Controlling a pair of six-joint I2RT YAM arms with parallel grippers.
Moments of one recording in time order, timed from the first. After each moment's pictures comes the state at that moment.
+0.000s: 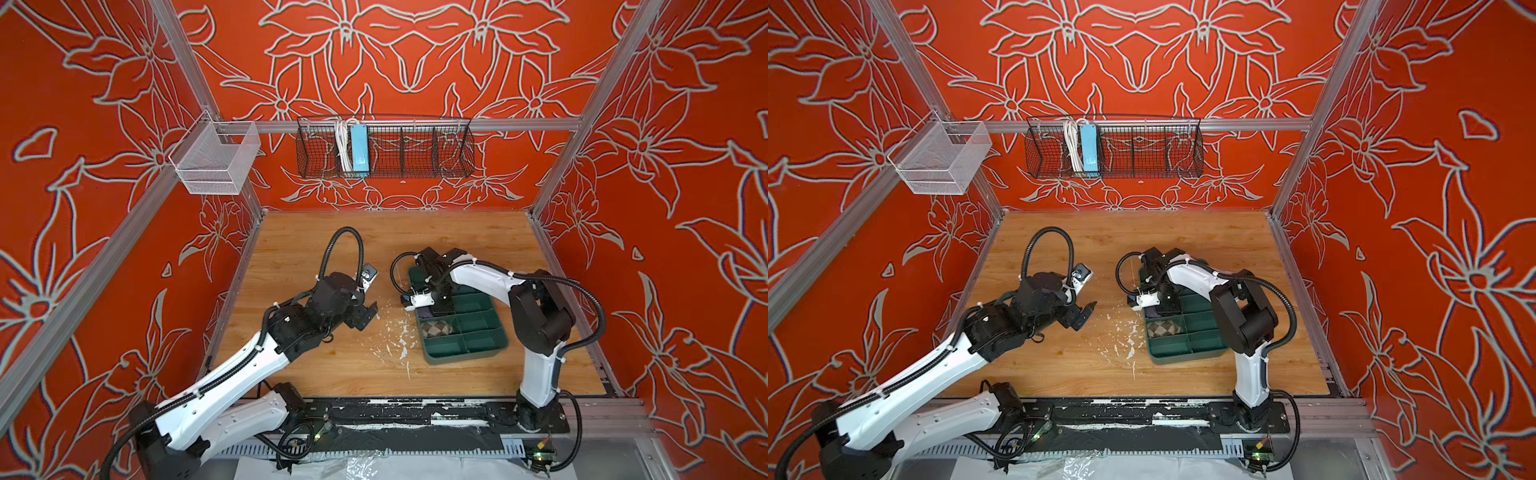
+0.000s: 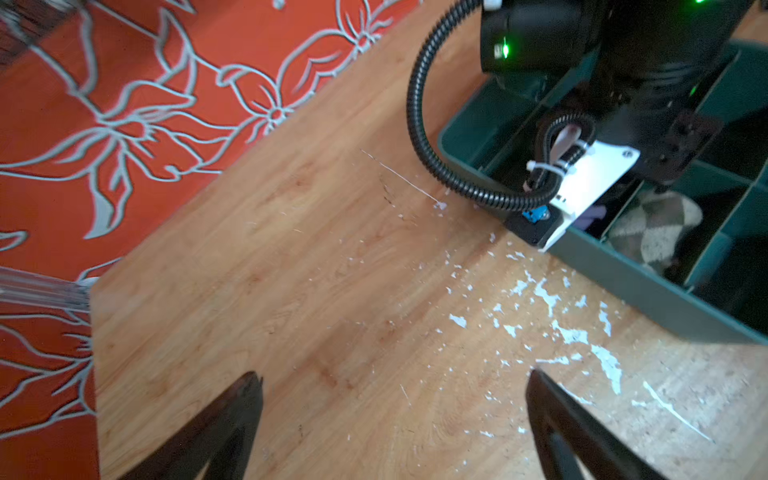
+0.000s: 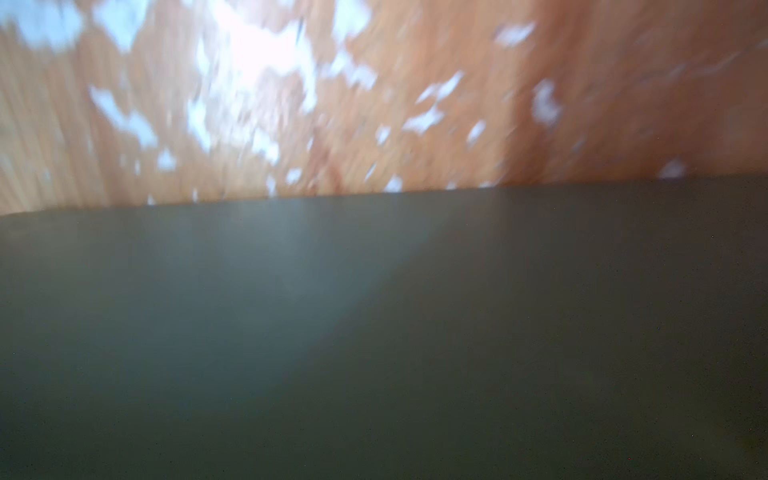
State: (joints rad) left arm -0.72 0.91 0.93 -0.62 -0.31 0.14; right arm 0.60 1.96 1.43 -1.01 -0.11 -0.97
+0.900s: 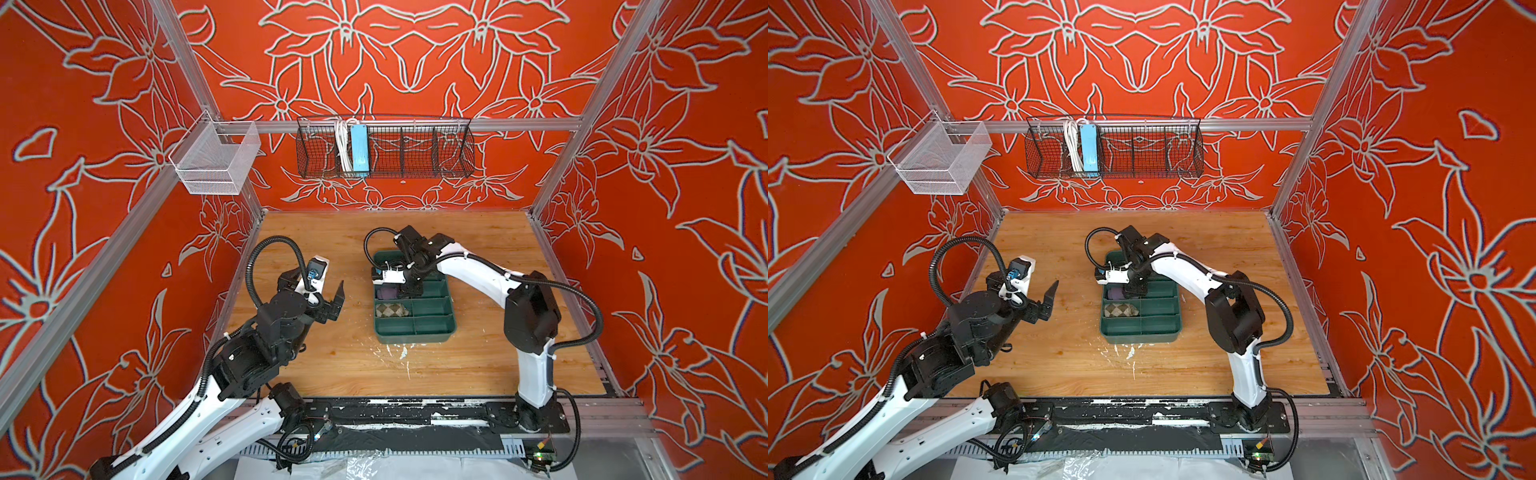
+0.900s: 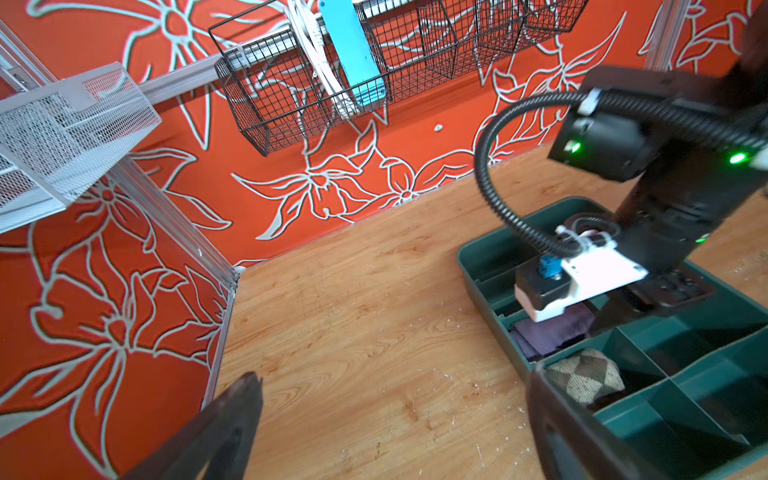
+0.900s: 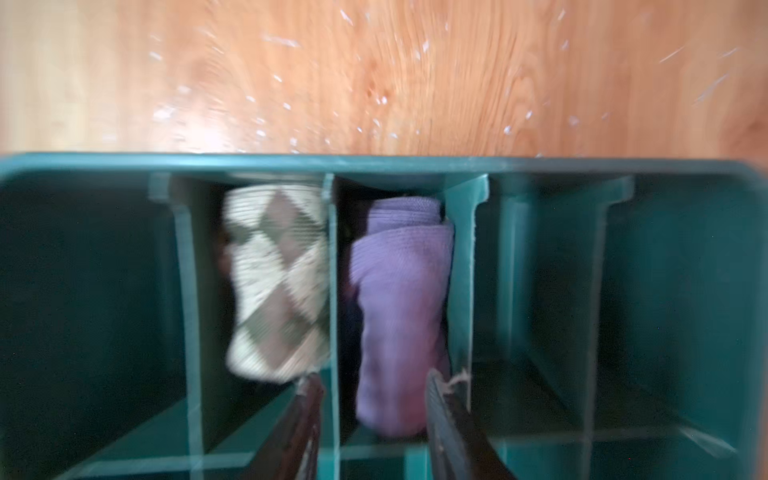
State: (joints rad) left arm -0.72 0.64 0.92 -0.58 -0.58 0.10; right arm 0.69 1.96 1.73 -0.99 -0.25 -0.87
